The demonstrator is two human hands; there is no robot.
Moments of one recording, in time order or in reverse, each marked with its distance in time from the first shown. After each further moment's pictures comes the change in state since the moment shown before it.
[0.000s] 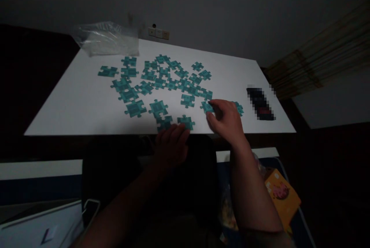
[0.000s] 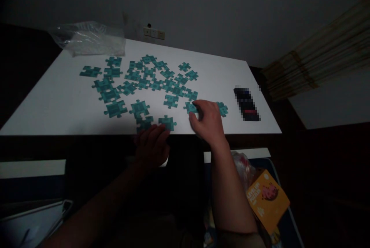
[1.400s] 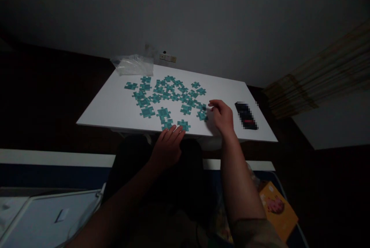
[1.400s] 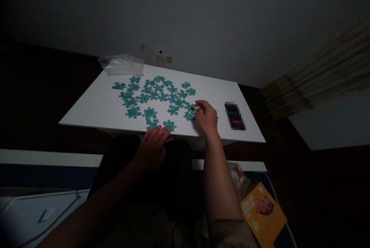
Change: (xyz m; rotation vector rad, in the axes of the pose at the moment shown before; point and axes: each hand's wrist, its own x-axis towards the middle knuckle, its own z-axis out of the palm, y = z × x) left_hand 0.010 -0.006 -0.036 -0.029 -0.254 0.061; right_hand 0.044 0.004 -0.006 0.278 0.133 0.102
